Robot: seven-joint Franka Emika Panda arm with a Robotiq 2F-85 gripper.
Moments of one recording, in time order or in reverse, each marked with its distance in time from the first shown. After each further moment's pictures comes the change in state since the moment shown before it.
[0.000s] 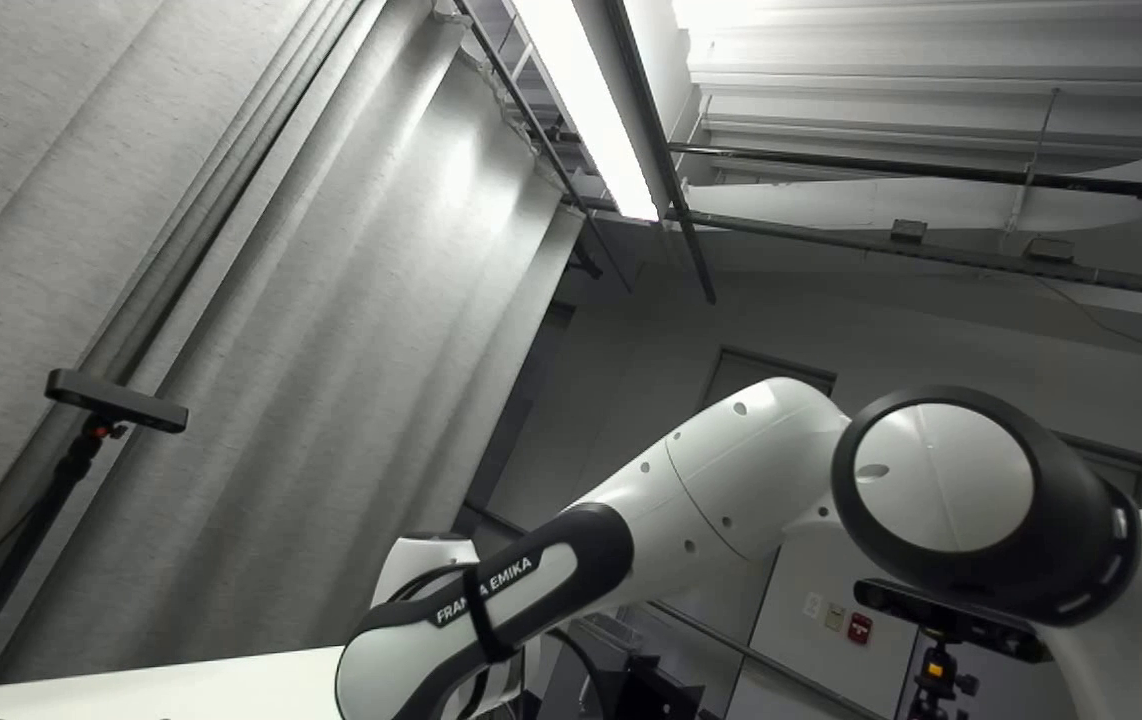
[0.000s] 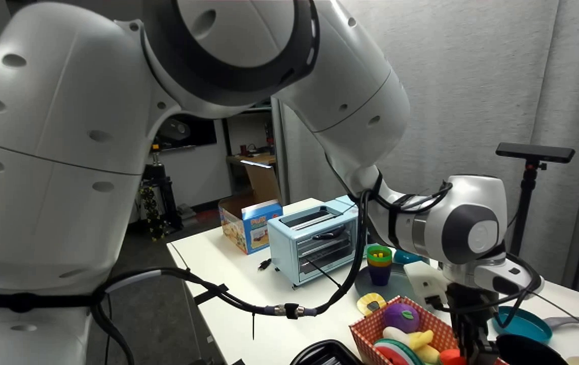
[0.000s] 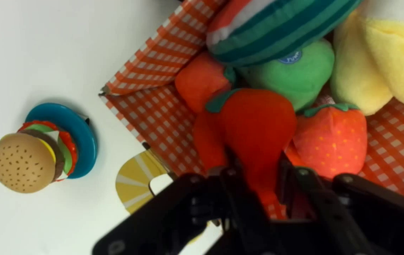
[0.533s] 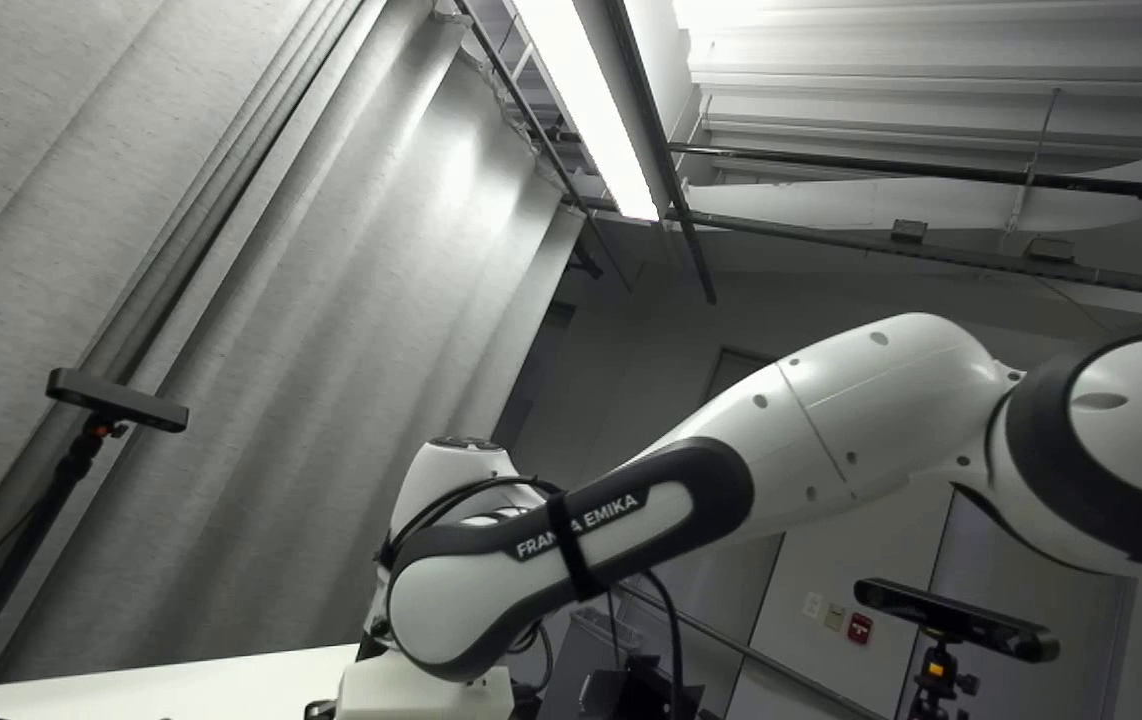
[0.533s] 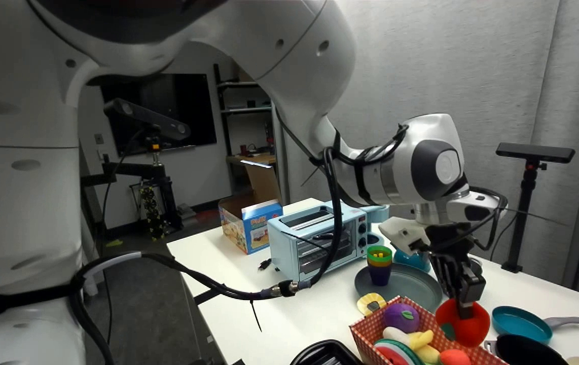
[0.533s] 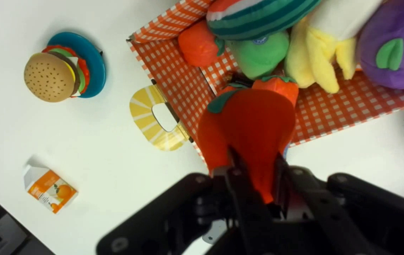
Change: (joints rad) arm 0.078 -0.251 0.006 -0.105 -0.181 -0.001 -0.016
